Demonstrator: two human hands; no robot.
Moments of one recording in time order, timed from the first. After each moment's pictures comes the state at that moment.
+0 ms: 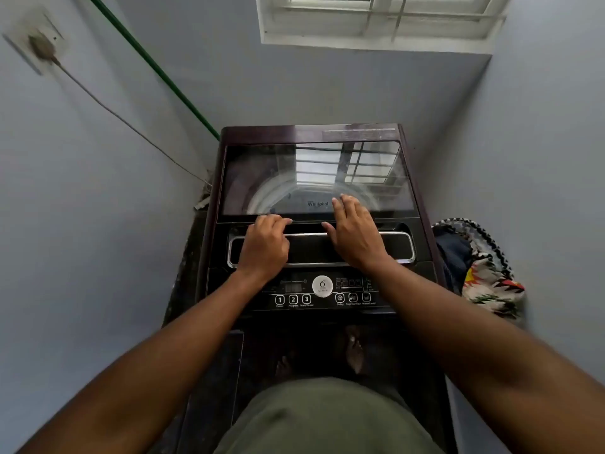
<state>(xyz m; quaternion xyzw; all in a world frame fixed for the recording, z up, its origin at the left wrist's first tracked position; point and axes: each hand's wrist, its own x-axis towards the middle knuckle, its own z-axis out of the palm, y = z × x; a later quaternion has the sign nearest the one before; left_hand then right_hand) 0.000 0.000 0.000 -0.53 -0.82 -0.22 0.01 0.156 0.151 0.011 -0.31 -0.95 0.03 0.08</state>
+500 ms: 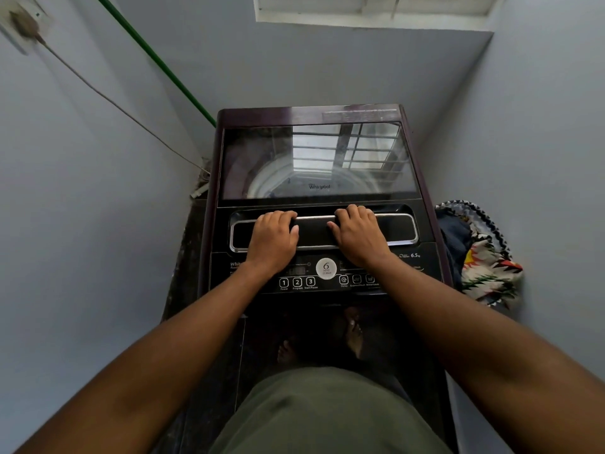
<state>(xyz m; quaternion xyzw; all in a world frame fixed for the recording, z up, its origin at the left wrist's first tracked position) 0.012 -0.004 -0.013 -0.52 -0.83 -0.19 -0.04 0.173 0.129 -0.010 -0.33 -0.94 0.03 0.03</state>
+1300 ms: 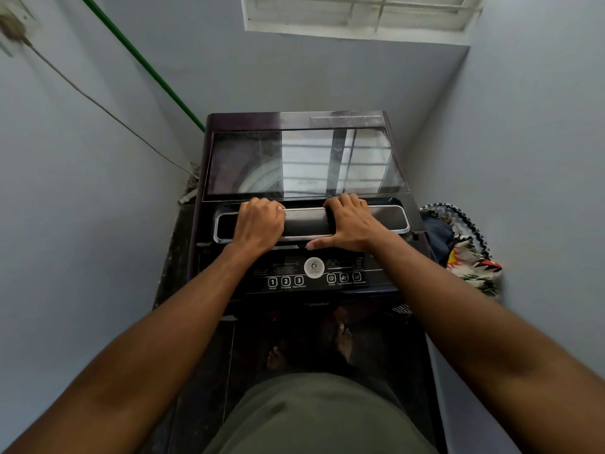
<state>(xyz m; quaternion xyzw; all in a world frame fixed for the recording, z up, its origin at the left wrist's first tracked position) 0.001 0.013 0.030 -0.49 -0.85 -0.17 -0.07 0.182 0.150 0.042 -0.29 -0.94 0.17 -0.05</state>
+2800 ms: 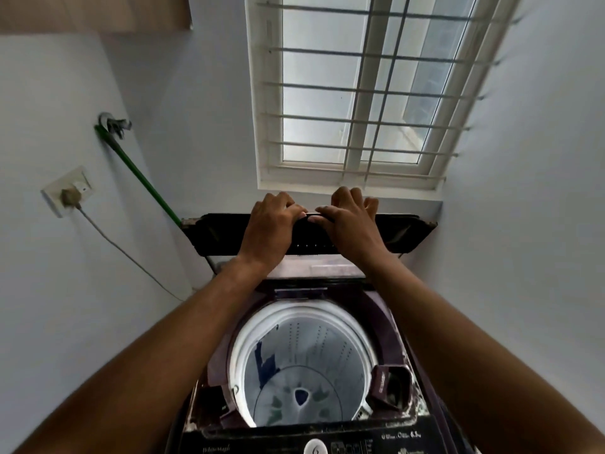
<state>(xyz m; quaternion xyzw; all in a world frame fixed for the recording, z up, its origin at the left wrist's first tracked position) -0.088 0.160 0.231 -0.58 -0.72 -0.30 0.23 0.057 0.272 0.243 -0.27 -0.93 -0.05 0.25</state>
